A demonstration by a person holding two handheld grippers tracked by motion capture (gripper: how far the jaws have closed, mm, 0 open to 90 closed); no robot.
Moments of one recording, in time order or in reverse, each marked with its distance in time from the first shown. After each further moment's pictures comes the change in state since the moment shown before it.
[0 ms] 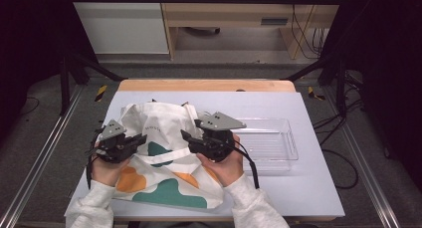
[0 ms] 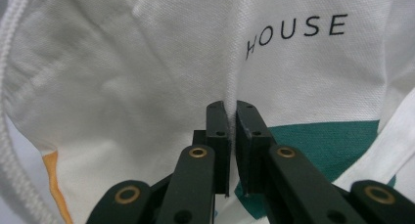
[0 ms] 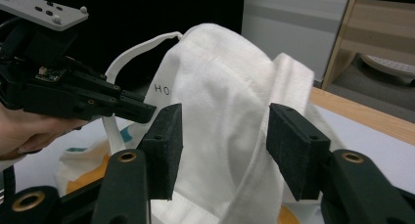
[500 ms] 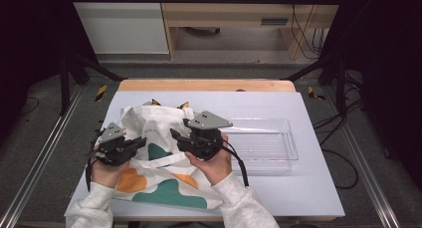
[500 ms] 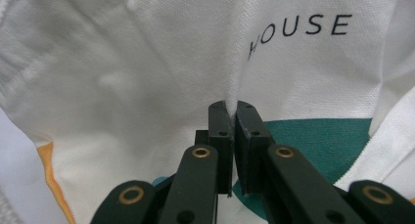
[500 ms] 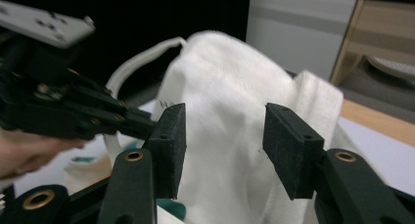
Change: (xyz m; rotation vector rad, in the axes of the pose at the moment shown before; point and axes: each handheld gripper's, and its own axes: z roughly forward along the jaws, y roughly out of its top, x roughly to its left) left arm -0.002 -0.006 -0.003 0.003 -0.011 -0.009; right arm 0.015 0.005 0.020 -0.003 0.011 0.002
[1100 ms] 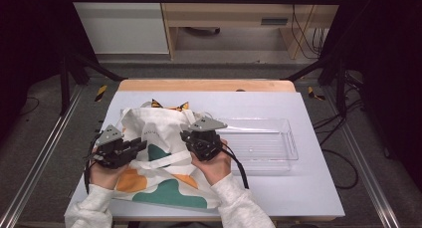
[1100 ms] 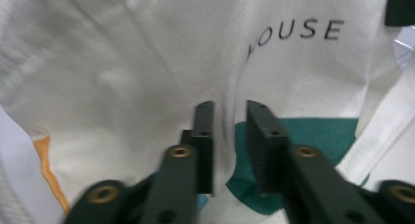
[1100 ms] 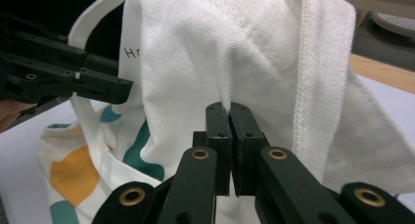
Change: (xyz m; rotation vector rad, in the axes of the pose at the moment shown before) left arm 0.000 -0.004 -0.004 -0.016 -0.004 -0.016; right arm -0.011 -0.028 0.020 0.132 -0.020 0.036
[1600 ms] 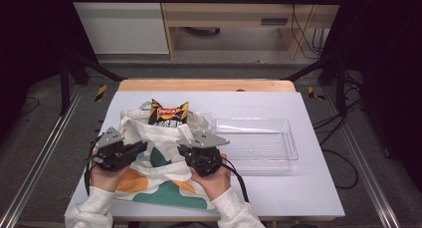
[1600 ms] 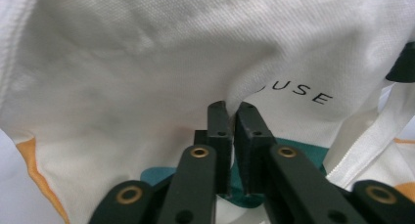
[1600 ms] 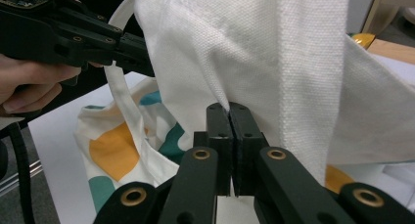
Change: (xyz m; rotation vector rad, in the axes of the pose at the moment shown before) left arm -0.007 -0.005 -0.003 0.000 -0.044 0.007; right arm 0.016 -0.030 -0.009 -0.022 0.079 0.007
